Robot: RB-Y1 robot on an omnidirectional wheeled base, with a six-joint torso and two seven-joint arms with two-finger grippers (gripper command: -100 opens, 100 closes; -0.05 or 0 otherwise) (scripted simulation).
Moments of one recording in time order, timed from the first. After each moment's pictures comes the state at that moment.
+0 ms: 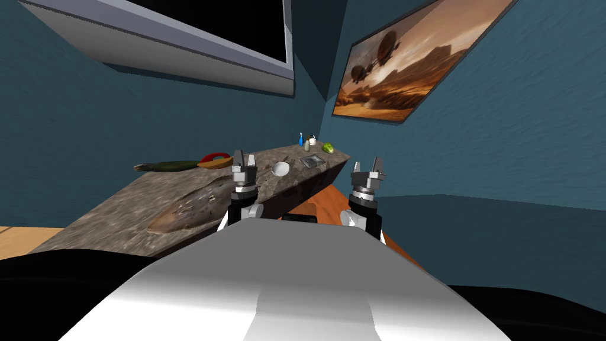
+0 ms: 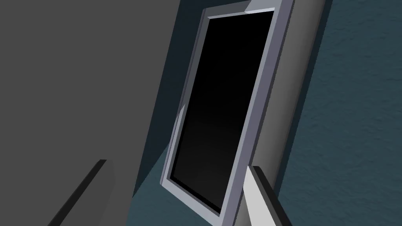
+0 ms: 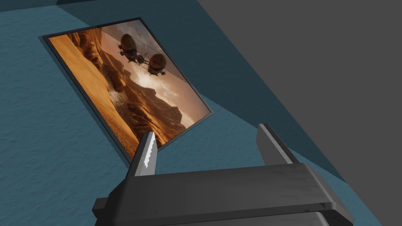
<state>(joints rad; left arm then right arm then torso) 0.51 0.04 -0.03 -2.26 0.02 -0.62 -0.16 0.51 -0.03 0.04 -2.36 -0.09 -0.42 -0.04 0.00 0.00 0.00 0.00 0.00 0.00</state>
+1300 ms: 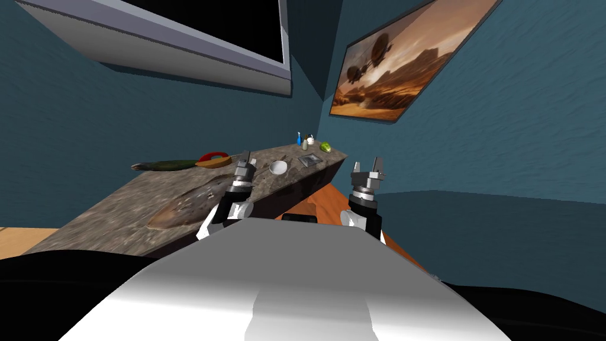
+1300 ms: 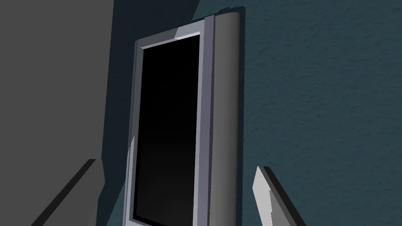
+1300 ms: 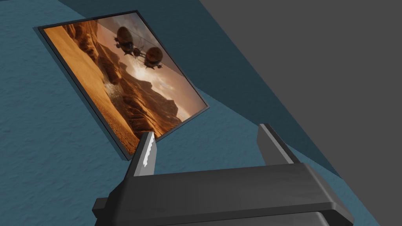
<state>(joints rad) 0.48 0.22 0.07 -2.27 0.10 -0.29 -0.18 0.51 -0.03 0.04 -2.36 -0.09 -0.42 -0.04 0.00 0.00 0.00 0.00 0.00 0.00</state>
